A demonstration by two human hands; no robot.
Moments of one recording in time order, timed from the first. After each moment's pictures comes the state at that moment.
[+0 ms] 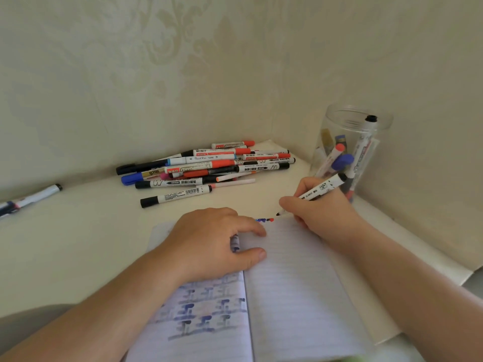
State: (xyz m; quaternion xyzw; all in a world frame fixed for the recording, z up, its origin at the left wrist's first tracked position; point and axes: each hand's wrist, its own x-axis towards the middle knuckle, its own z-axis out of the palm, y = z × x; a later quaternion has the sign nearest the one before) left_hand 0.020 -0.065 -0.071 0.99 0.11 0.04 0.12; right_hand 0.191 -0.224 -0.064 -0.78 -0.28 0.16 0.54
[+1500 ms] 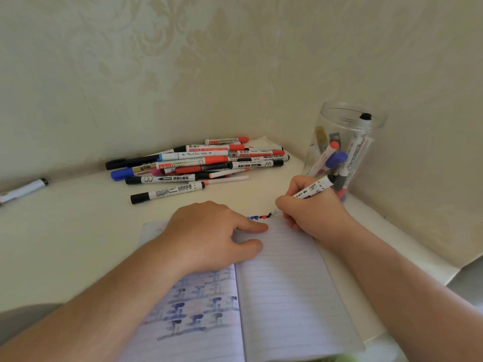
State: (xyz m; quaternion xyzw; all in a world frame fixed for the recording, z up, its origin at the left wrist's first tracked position) left_hand 0.033 -0.075 -0.061 0.98 0.15 0.00 0.11; right_hand 0.191 -0.220 -0.067 -0.79 -0.27 0.16 0.54
